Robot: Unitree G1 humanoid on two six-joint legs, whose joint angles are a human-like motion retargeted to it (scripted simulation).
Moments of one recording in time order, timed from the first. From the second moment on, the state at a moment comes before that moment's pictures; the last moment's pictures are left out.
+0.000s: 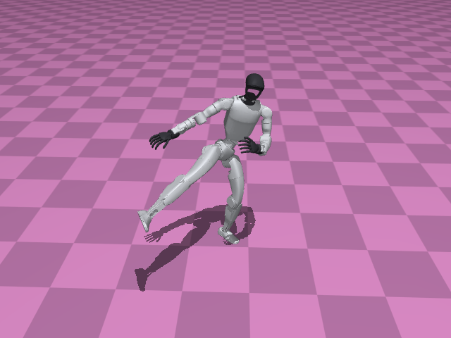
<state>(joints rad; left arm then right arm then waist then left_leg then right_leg) -0.51 0.28 -0.40 0.27 0.27 -0.68 -0.15 -0.46 -0.90 -0.26 1.47 -0.93 -0.12 -0.44 -0.53 0.49 0.27 -0.73 0.49 -0.27 0.51 -0.24 0.02 -0.62 -0.65 -0.06 0.08 0.41 -0.24</state>
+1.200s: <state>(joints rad) -0.44 0.34 -0.41 0.53 0.71 -0.26 -0.18 -0.51 -0.32 0.41 0.79 -0.05 -0.48 0.44 -0.51 0.42 0.26 -0.27 0.22 0.12 0.21 -0.22 -0.26 -1.01 -0.47 -0.17 0.71 -0.08 0.06</state>
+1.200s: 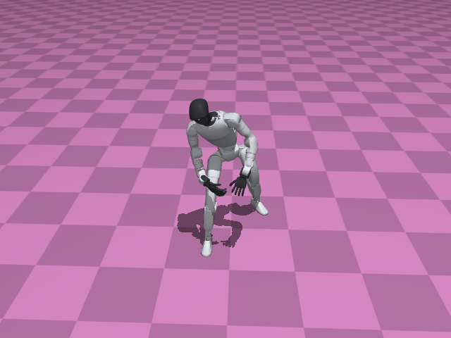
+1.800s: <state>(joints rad) 0.01 0.51 -0.13 -0.06 0.56 -0.07 -0.08 -0.36 -0.26 0.41 0.42 0.12 -0.37 0.61 -0.49 0.45 0.12 -0.20 0.20 0.33 0.12 -0.24 -0.26 -0.93 -0.60 -0.53 0.56 -0.07 -0.13</state>
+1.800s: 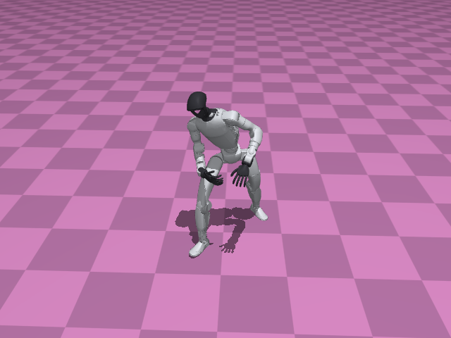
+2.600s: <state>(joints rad) -0.63 -0.03 -0.11 -0.03 -1.25 -0.27 -0.51 -0.46 -0.24 0.11 -0.48 1.17 -0.52 0.06 -0.54 0.10 0.08 -0.46 0.39 0.20 0.15 -0.11 0.08 -0.01 0.25 0.61 0.37 -0.35 -0.14</state>
